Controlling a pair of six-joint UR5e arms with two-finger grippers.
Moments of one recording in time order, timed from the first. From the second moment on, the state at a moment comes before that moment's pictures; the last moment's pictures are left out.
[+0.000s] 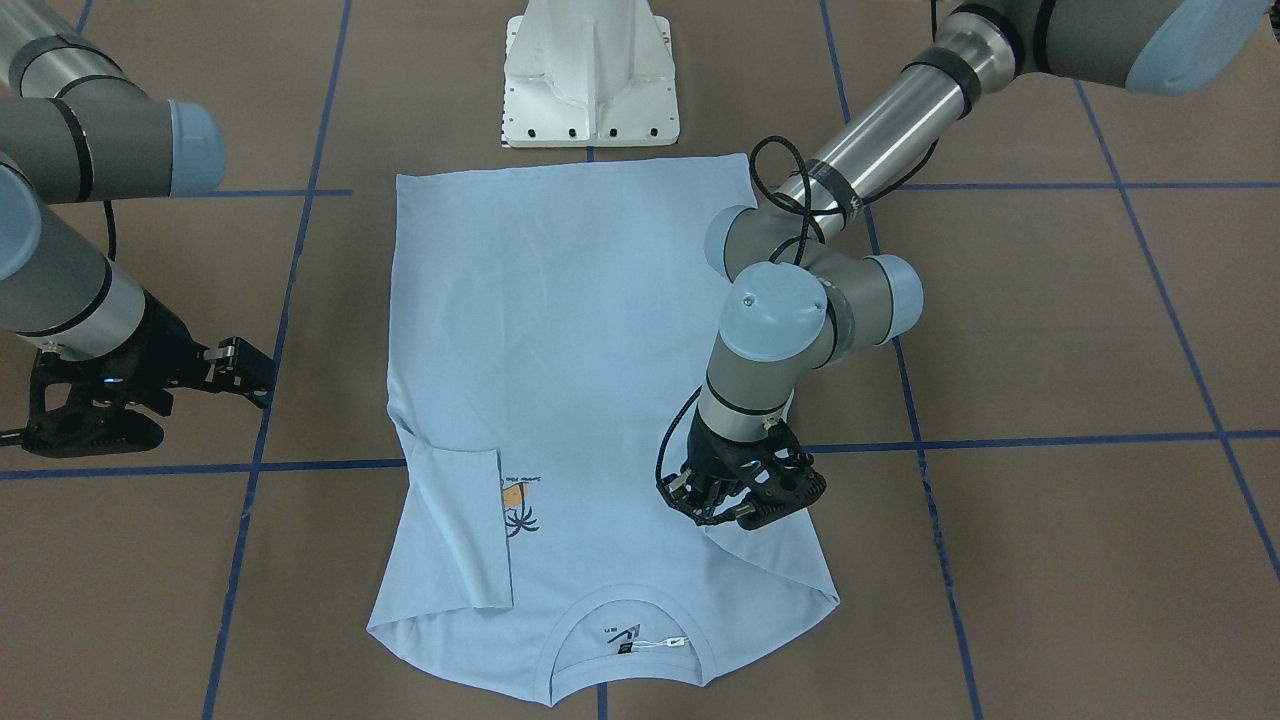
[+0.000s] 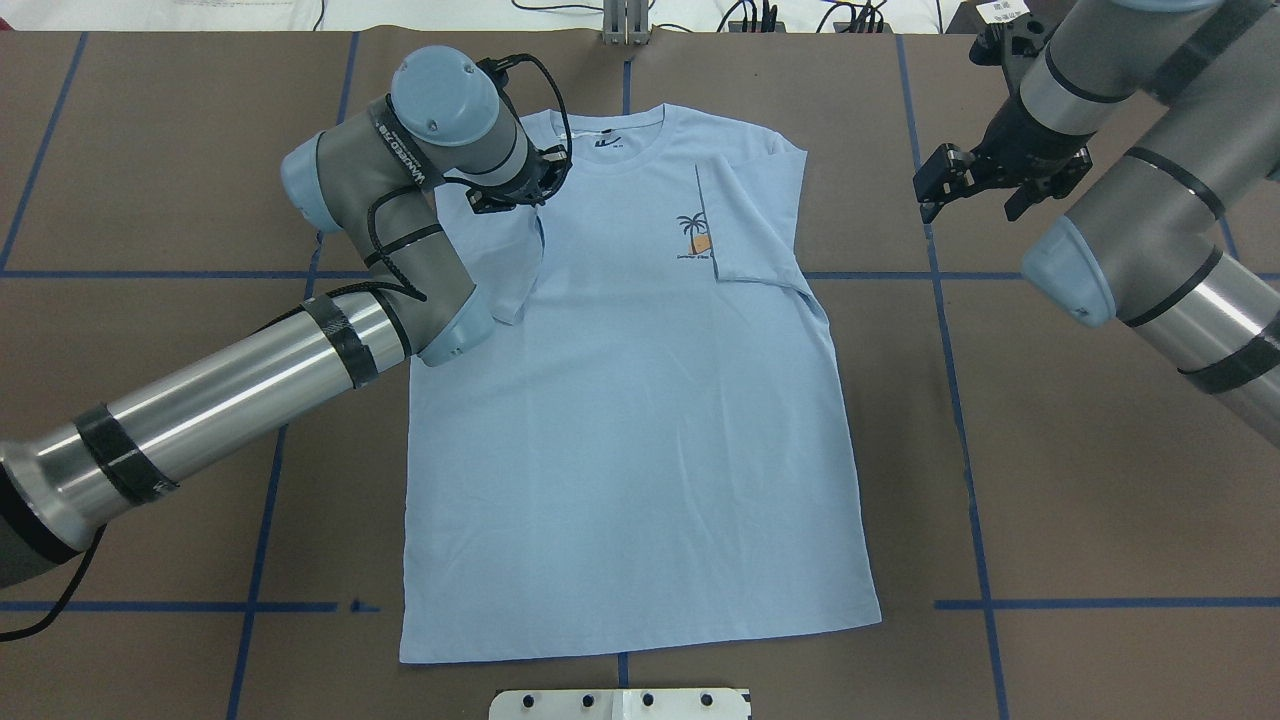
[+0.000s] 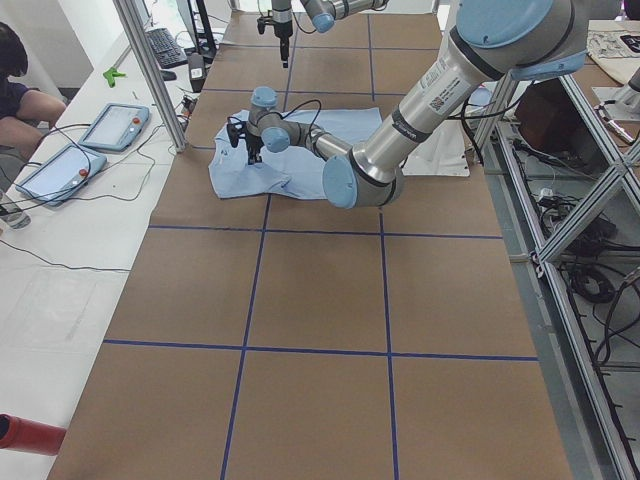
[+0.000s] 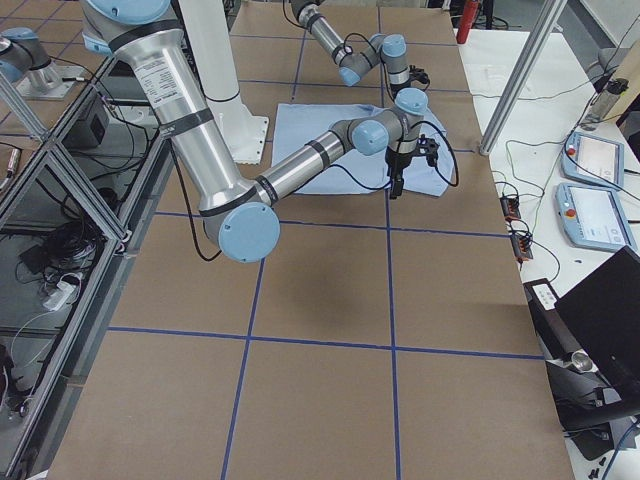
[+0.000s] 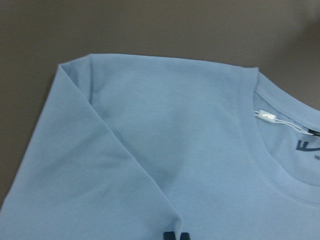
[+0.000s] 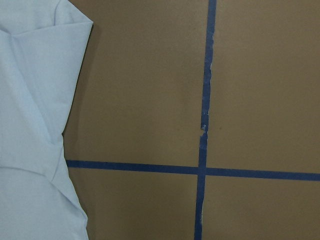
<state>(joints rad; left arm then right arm) -0.74 -2.50 -1.01 -2.15 -1.83 -1.53 1.01 -1.11 1.67 -1.63 2.21 0.70</state>
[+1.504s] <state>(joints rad) -0.73 -1.76 -1.98 -1.97 -1.92 -1.27 0.47 -1.59 2.15 -1.30 1.86 1.32</state>
